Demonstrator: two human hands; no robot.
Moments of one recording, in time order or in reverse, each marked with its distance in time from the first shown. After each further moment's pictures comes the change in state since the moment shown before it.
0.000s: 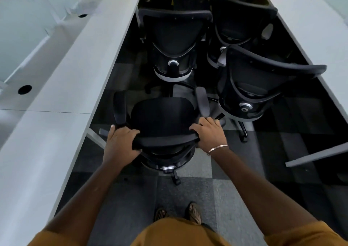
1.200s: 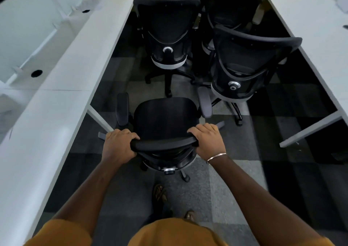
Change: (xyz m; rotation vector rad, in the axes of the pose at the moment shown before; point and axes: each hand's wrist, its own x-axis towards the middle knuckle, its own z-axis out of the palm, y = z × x) left_hand -0.168 0.079 0.013 0.094 -0.081 -0.033; right_hand -0.209 0.004 -0.005 0.175 0.070 -0.031
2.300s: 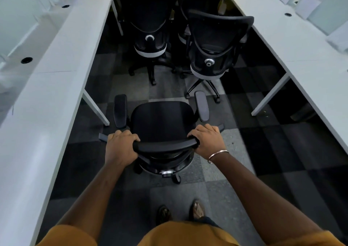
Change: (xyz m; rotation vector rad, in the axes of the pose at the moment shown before) left_hand -0.254 -0.006 0.032 -0.038 -0.004 0.098; right_hand -0.262 -0.135 -0.031 -0.071 -0.099 0.212
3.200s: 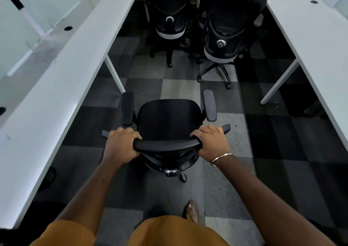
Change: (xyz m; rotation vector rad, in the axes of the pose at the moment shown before) left_hand -0.294 0.100 0.041 -0.038 0.013 -0.061; right_hand -0.276 0.023 -0.016 0.031 -0.005 -0.182
